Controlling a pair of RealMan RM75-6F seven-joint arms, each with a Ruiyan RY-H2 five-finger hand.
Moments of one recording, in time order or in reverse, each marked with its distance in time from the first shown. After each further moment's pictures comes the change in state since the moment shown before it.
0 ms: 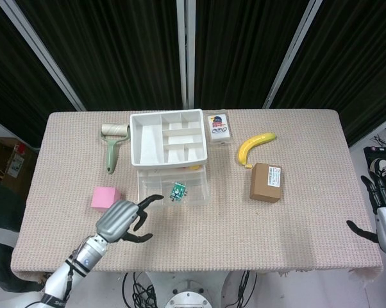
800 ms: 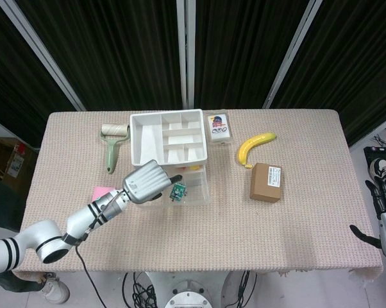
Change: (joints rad) left arm -0.371 -0.004 -0.129 0.401 0.210 -0.245 0.134; right arm -0.032 0.008 -0.013 -0.034 0.005 0.023 -0.036
